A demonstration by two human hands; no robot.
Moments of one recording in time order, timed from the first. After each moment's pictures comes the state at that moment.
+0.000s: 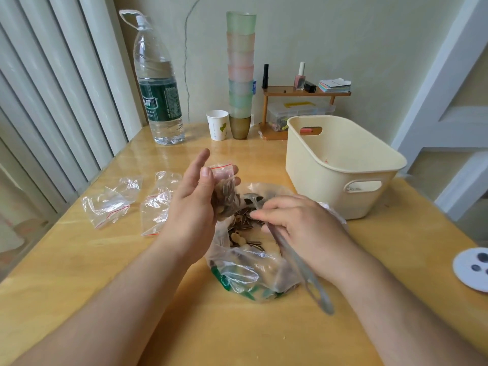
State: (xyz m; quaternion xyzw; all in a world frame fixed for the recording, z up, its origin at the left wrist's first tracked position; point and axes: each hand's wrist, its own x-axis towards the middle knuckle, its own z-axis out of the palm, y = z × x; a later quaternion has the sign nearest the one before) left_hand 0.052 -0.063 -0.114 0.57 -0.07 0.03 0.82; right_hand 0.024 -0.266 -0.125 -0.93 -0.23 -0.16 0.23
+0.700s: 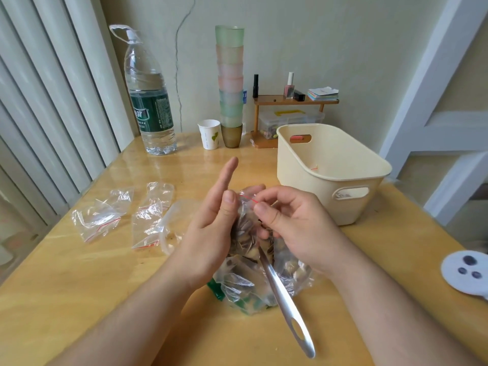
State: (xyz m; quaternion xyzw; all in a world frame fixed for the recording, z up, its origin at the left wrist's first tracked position) left_hand 0.026 -0.080 -0.115 0.65 -0.24 0.00 0.72; right_hand 0.015 -0.254 -0.099 -0.72 -0.15 -0.04 0.68
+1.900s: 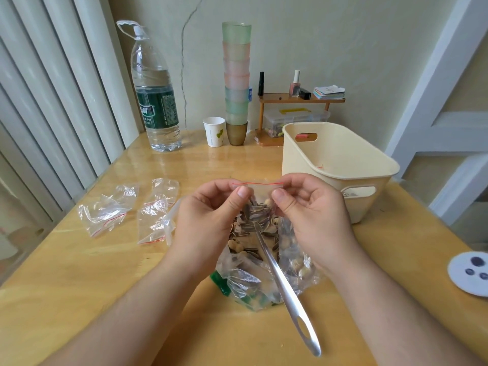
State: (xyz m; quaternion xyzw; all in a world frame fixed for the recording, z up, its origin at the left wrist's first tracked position) left_hand 0.035 -0.081 -0.112 0.58 -0.12 0.07 0.80; right_hand 0.022 -0.252 -0.106 -0.68 -0.09 -0.19 0.70
